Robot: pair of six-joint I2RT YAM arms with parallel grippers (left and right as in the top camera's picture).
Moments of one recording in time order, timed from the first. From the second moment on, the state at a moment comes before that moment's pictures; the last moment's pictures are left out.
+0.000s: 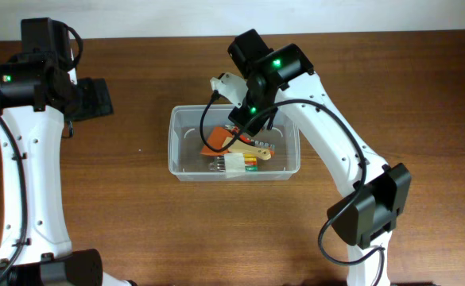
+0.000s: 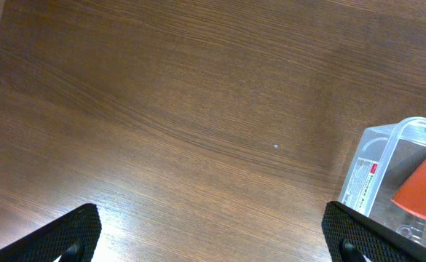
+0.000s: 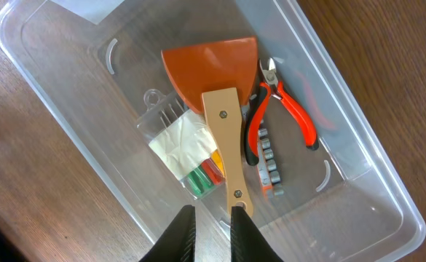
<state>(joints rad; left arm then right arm) 0.09 1.69 1.95 -1.41 -0.22 -0.15 0.52 2.09 2.15 -1.41 -0.17 -0.41</state>
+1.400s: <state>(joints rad) 0.09 1.69 1.95 -1.41 -0.22 -0.15 -0.16 1.34 1.87 -1.65 -0.07 -0.17</state>
